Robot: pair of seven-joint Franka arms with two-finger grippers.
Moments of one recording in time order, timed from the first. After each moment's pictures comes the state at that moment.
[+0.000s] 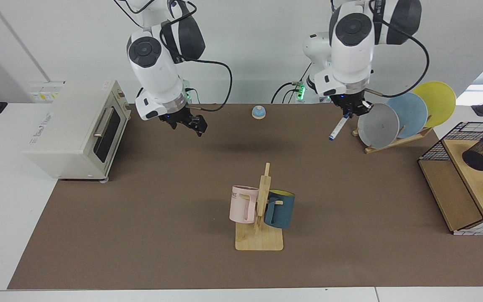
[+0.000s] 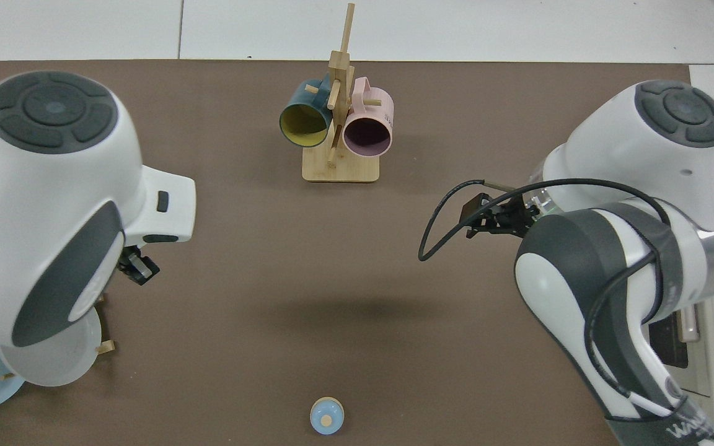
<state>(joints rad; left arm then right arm) 0.09 0.08 -0.43 -1.57 0.31 1.36 0.45 0.36 0.12 -0.12 -1.68 0.13 1.64 0.57</state>
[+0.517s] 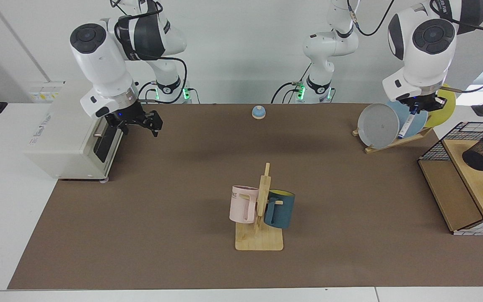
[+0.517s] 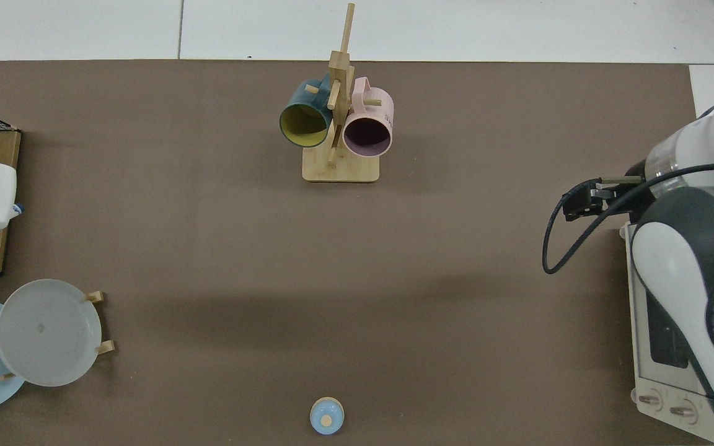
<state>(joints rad) 0.10 0.06 -0.17 -1.59 0.56 1.41 0.74 0.20 0.07 -0.12 -1.67 -0.01 1.66 0.14</state>
